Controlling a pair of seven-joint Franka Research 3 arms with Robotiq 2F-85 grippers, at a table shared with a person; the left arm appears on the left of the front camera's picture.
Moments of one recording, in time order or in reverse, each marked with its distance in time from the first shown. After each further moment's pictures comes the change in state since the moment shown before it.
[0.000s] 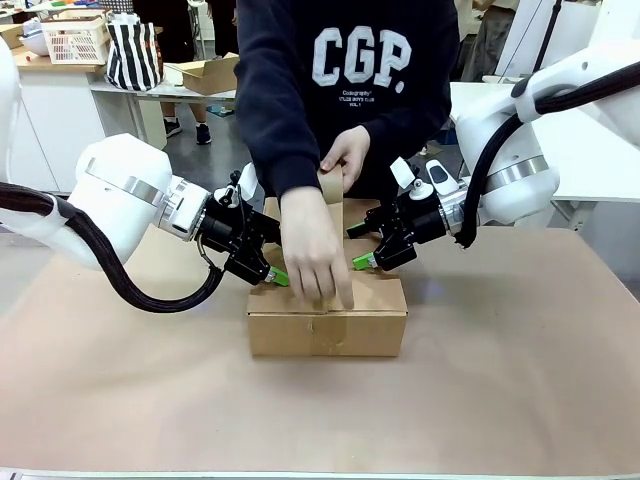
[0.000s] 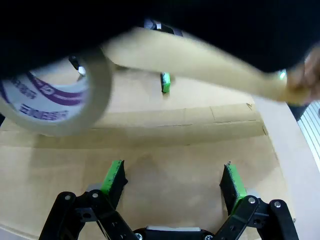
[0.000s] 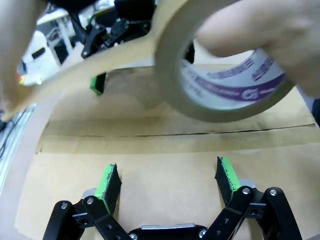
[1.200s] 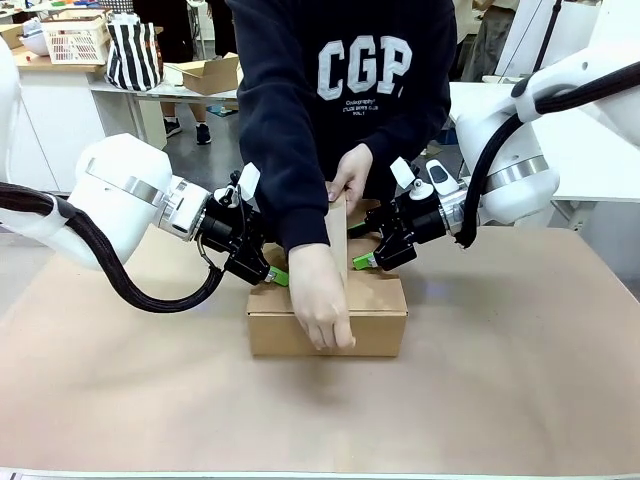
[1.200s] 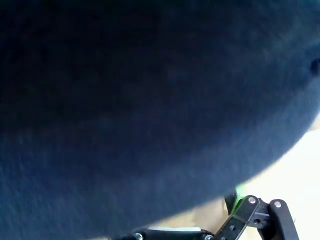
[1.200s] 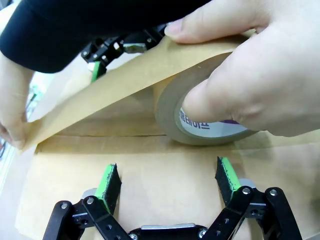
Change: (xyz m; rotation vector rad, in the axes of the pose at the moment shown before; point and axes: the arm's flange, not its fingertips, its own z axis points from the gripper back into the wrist) left arm 0.000 0.000 0.000 0.000 0.000 0.000; right arm 0.000 0.000 0.000 0.000 0.000 0.000
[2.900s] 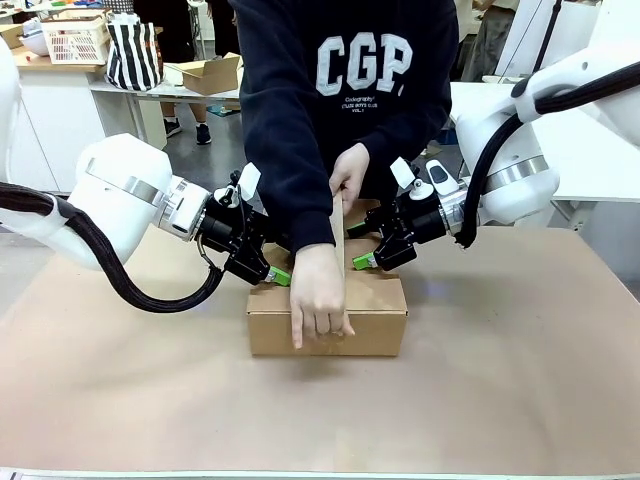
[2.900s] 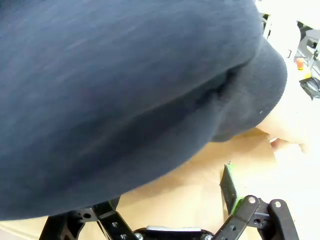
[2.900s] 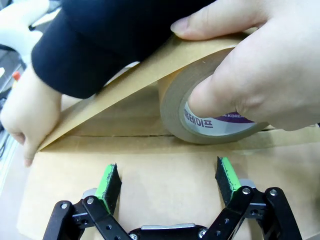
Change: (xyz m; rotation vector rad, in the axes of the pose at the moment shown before) left arm 0.000 0.000 0.000 0.000 0.000 0.000; right arm 0.000 0.000 0.000 0.000 0.000 0.000
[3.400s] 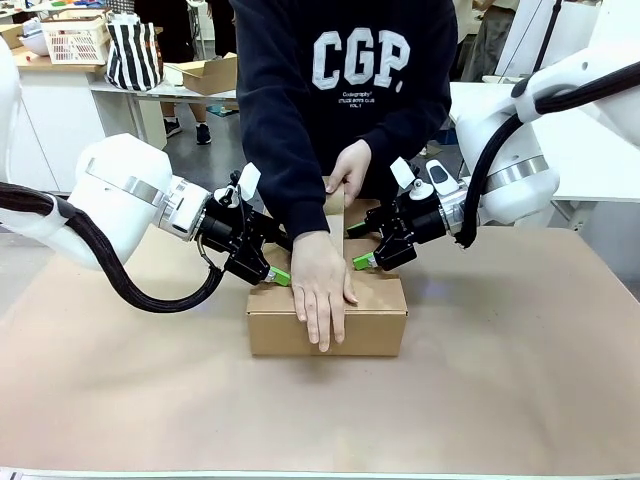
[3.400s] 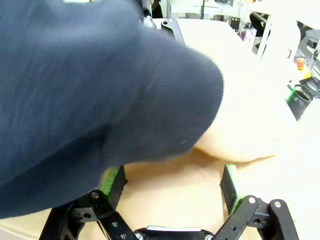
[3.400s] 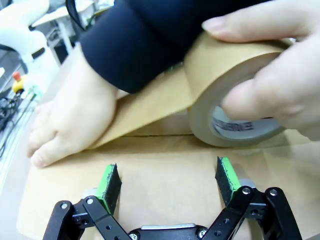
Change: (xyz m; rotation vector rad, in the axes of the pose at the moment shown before) left arm 0.000 0.000 0.000 0.000 0.000 0.000; right arm 0.000 0.000 0.000 0.000 0.000 0.000
